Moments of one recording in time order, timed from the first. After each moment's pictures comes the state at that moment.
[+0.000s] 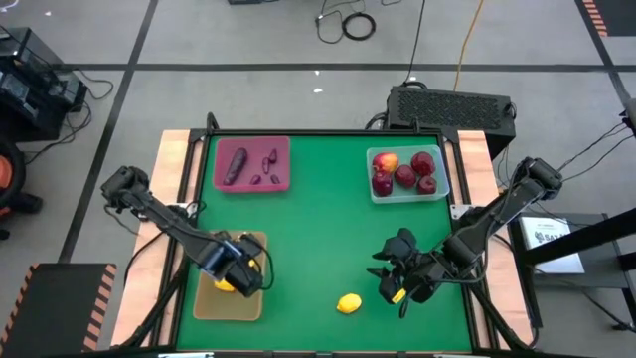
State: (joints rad) left arm -0.59 1.55 1.25 -1.21 -0.12 -1.27; right arm 0.68 1.38 1.04 -0.58 0.60 1.05
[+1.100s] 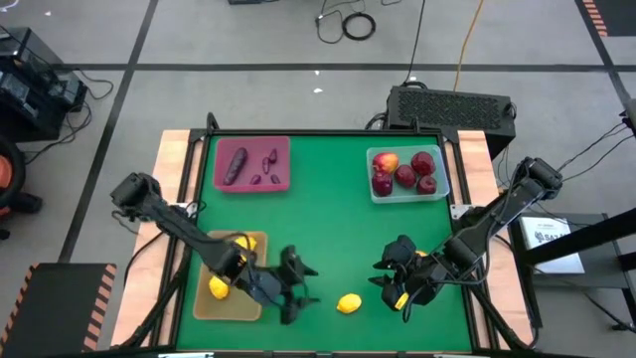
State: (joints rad) left arm -0.58 1.66 1.19 -0.12 -0.41 -0.53; right arm 0.69 1.38 1.04 -0.54 0.49 1.08
